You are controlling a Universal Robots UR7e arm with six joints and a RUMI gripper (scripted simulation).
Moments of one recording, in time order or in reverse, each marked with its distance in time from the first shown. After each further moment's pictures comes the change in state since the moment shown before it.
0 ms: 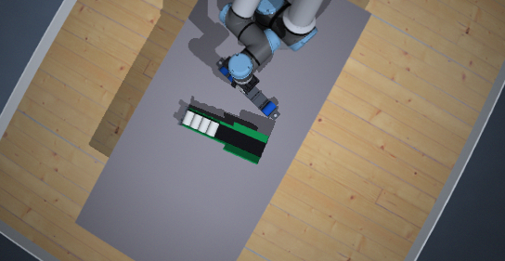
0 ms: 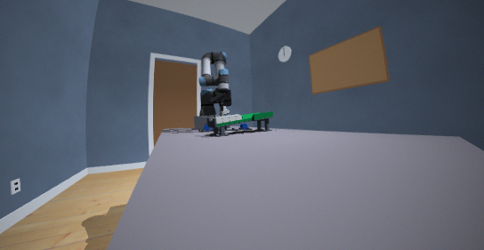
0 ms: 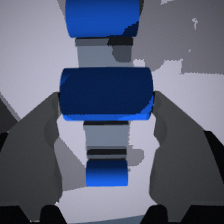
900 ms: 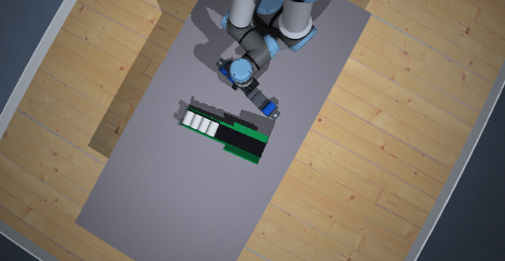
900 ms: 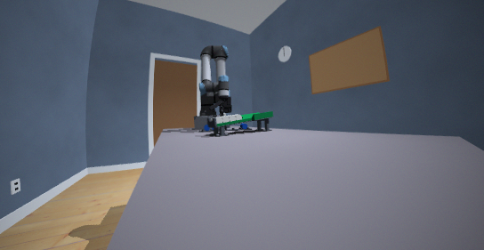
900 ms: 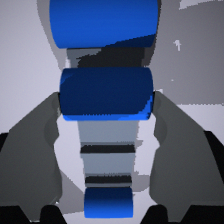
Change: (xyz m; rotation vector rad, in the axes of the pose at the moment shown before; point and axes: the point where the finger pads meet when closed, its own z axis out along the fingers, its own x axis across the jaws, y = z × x) arm -0.002 0.000 0.051 0.001 -0.002 0.000
